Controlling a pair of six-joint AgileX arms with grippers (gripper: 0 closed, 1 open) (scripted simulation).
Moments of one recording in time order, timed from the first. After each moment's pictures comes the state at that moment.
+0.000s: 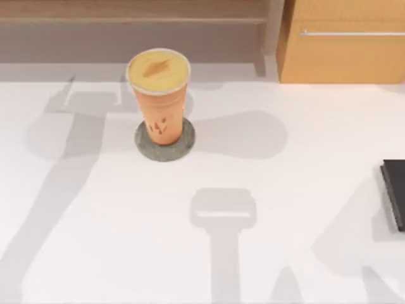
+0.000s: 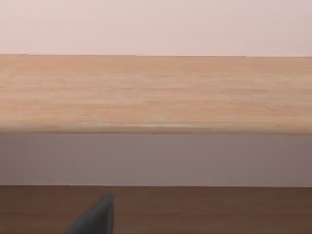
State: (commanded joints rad) left arm -0.33 1.09 1.11 -0.01 -0.30 0.01; right arm 0.00 0.00 0.00 0.00 0.00 0.00
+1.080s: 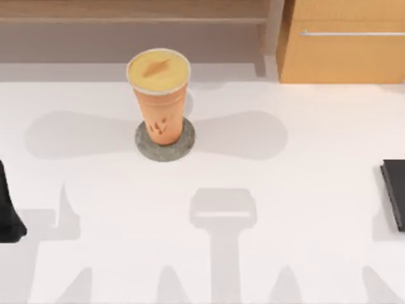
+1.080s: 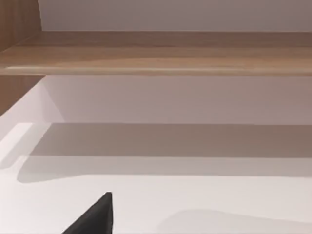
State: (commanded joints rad) left arm 0.00 0.00 0.00 0.00 0.00 0.00; right arm 0.00 0.00 0.00 0.00 0.00 0.00
